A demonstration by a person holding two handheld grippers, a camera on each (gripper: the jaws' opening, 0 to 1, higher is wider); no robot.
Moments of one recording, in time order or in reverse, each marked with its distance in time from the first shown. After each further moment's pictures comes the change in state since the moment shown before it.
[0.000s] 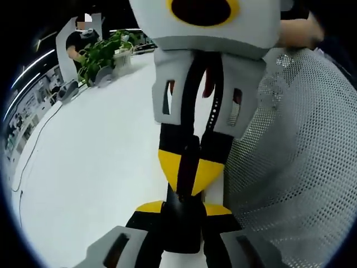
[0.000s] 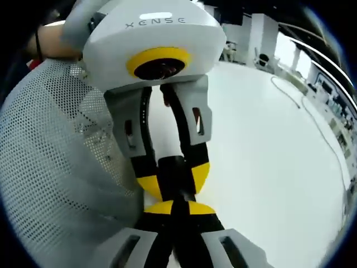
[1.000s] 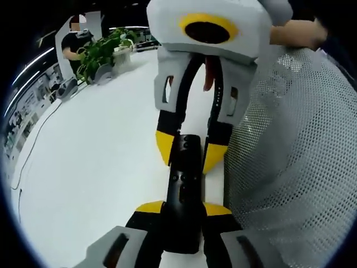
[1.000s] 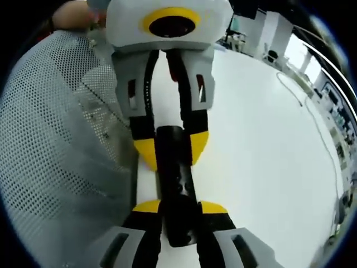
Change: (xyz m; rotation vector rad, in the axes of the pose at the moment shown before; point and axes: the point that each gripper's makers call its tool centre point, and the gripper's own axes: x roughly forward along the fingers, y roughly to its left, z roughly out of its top) left arm 0.003 0.005 0.004 -0.070 0.015 0.001; right arm 0.000 -0.005 -0.026 -0.063 0.107 0.001
